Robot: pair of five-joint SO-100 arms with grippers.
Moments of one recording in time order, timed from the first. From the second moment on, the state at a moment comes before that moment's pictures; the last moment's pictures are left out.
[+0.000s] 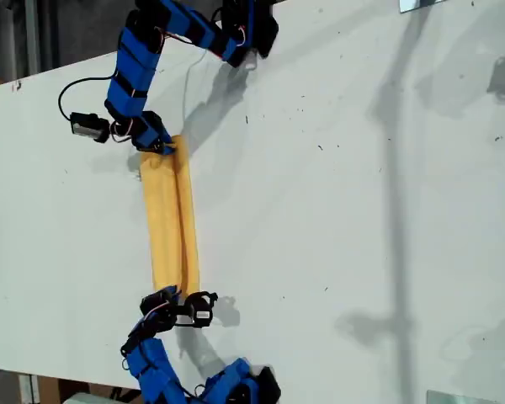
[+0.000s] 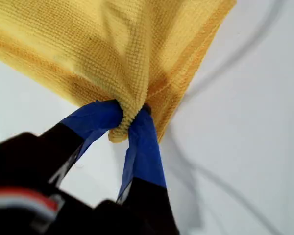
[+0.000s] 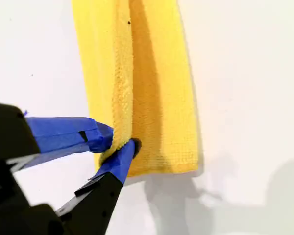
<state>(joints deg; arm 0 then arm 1) -48.8 99.1 116.5 49.8 -62.3 48.5 78.8 99.0 56.0 46.1</state>
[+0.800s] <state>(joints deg) -50.9 96.9 119.8 48.9 -64.2 47.7 78.9 99.0 56.7 46.1</state>
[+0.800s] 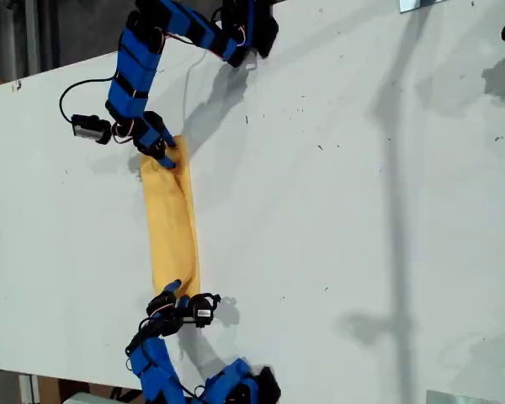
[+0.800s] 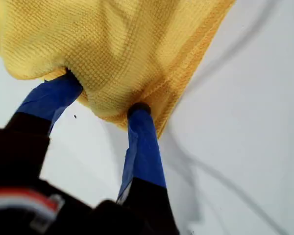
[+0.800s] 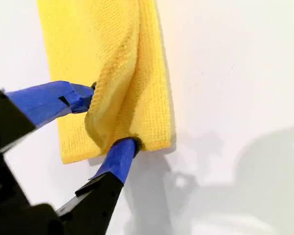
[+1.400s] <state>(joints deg) -55.5 115.5 134.0 46.1 -66.4 50.5 95.7 110.3 54.7 46.3</state>
